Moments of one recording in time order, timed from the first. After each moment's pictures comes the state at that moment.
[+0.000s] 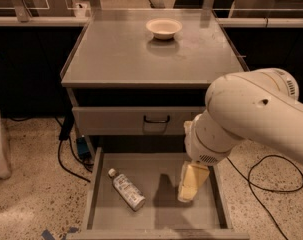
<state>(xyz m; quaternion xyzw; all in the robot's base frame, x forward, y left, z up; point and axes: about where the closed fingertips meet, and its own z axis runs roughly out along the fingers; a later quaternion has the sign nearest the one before) 0.430 -0.089 0.768 -0.65 0.75 0.01 0.16</state>
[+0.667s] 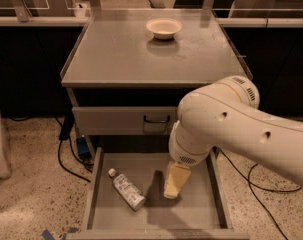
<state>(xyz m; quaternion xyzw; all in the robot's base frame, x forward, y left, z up) 0.451 -0.064 0.738 -0.64 0.75 -0.01 0.16</state>
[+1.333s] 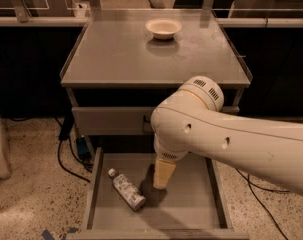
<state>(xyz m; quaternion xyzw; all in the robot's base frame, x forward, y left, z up) 0.483 -0.041 0.724 -0.63 0.75 -0.08 0.17</state>
